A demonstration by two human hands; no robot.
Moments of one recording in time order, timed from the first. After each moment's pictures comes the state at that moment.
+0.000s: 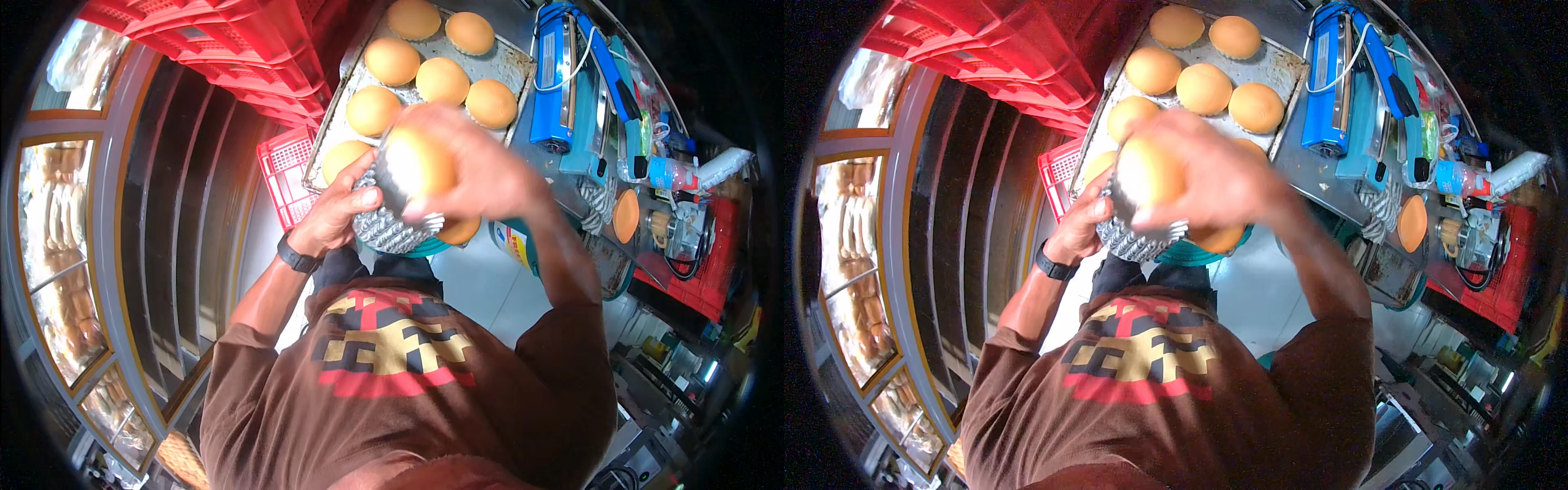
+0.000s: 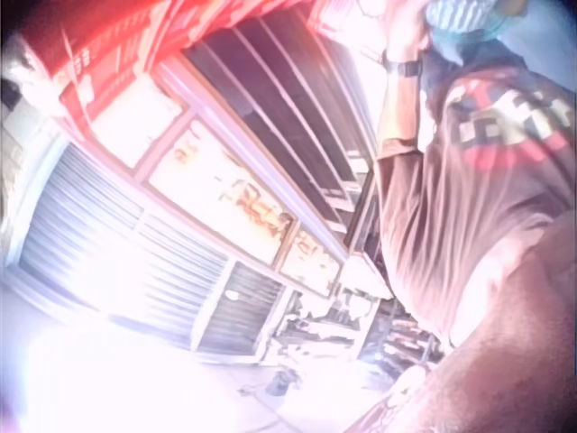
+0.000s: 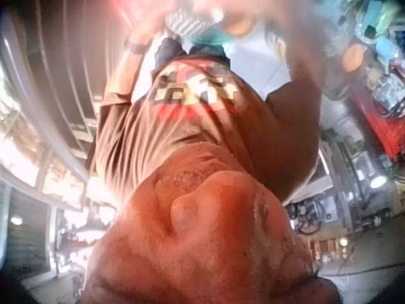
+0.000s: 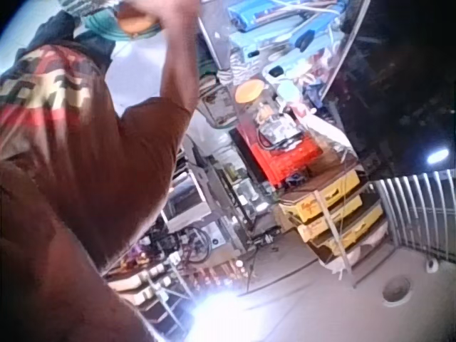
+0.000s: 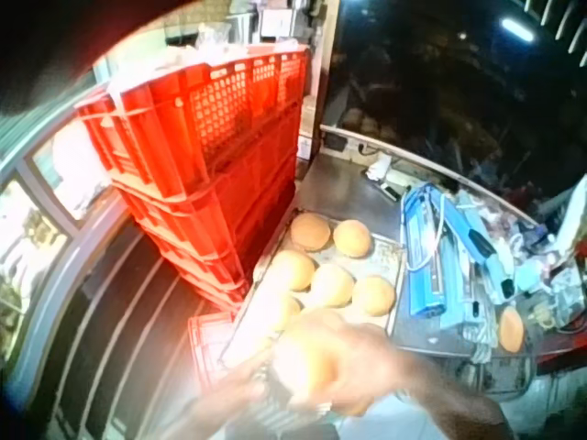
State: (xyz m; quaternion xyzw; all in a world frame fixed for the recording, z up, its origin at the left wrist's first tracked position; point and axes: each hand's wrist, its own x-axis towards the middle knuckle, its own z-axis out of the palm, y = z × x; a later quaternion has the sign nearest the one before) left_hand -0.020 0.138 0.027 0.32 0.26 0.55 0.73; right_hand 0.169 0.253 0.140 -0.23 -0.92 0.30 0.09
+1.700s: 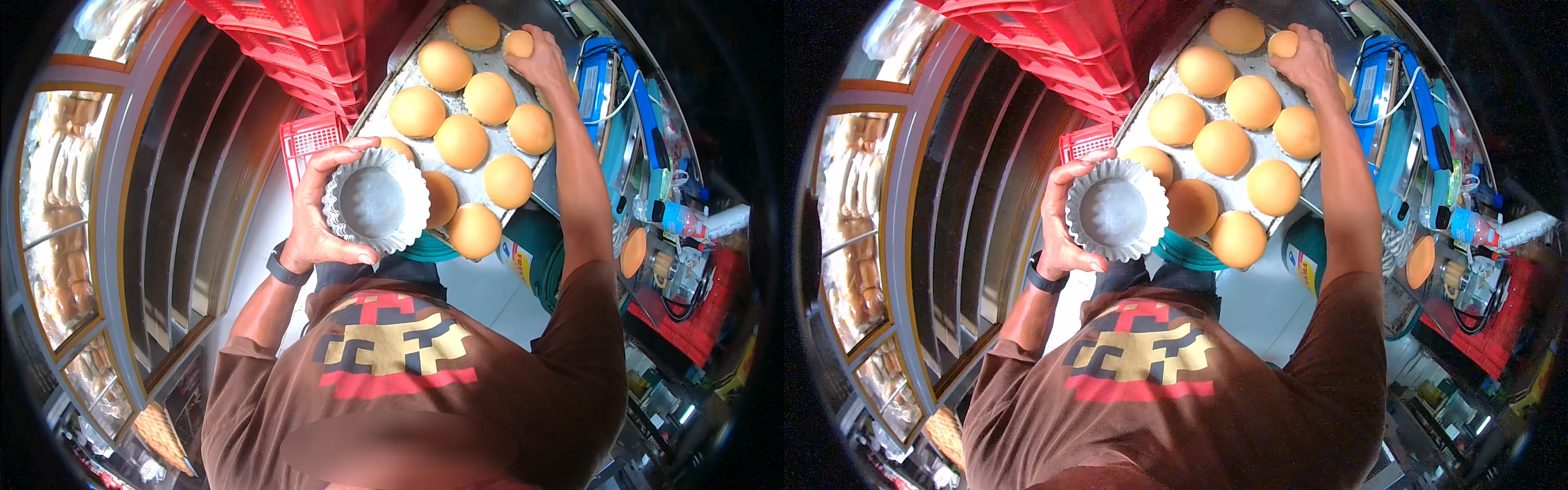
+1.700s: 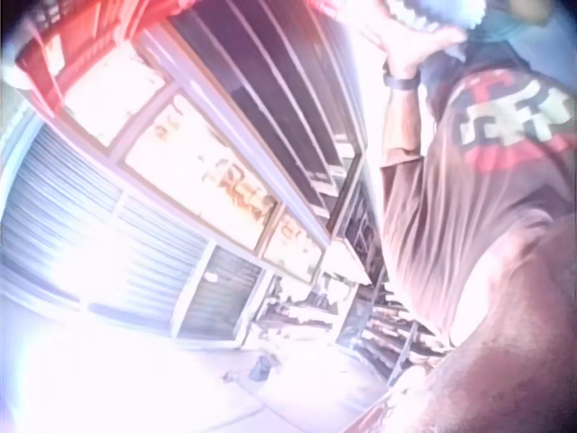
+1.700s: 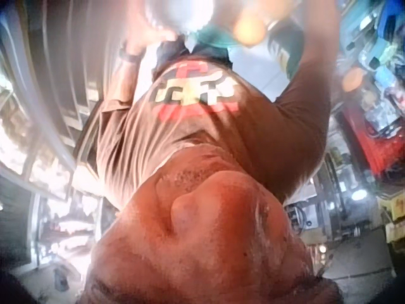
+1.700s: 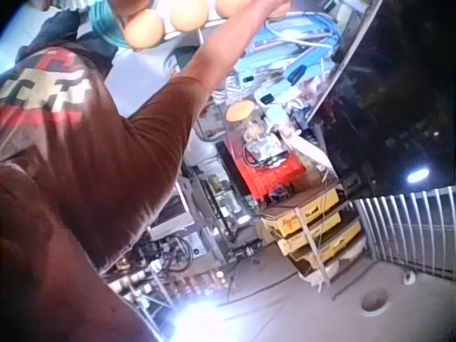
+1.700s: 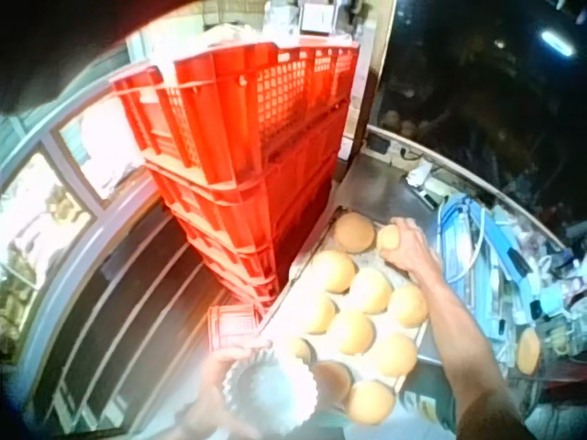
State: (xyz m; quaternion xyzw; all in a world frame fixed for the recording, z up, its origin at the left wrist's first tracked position) left_hand -0.067 0.110 0.010 0.53 0.36 0.69 0.34; right_hand 0.164 0.499 0.063 -0.45 -0.88 -0.05 0.17
